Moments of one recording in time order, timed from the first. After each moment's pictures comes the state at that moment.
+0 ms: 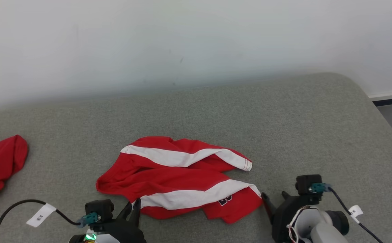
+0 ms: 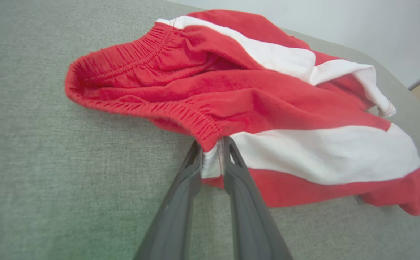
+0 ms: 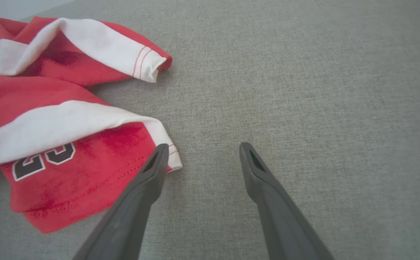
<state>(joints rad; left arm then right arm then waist) -0.43 0.16 -0.58 0.89 -0.80 -0.07 -0.23 -0.36 -0.05 0.11 0.75 0.25 0.13 0.18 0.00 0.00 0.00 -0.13</state>
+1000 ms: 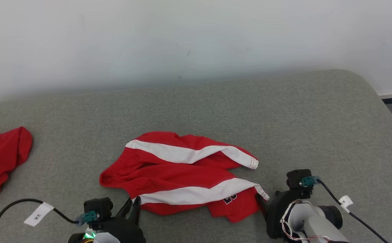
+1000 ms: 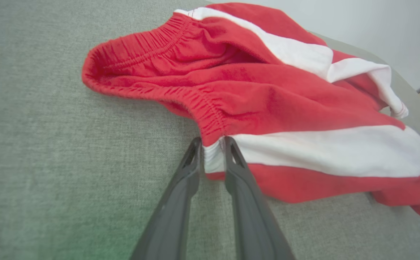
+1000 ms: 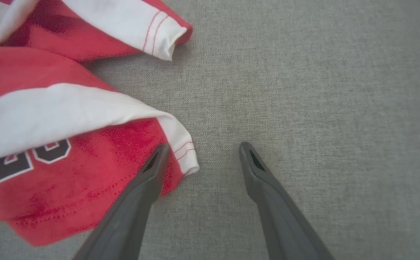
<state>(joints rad) -0.43 0.17 -0.59 0.85 -0.82 -0.05 -0.22 -0.46 -0.05 0.19 0.91 0.29 0.13 0.18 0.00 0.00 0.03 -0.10</state>
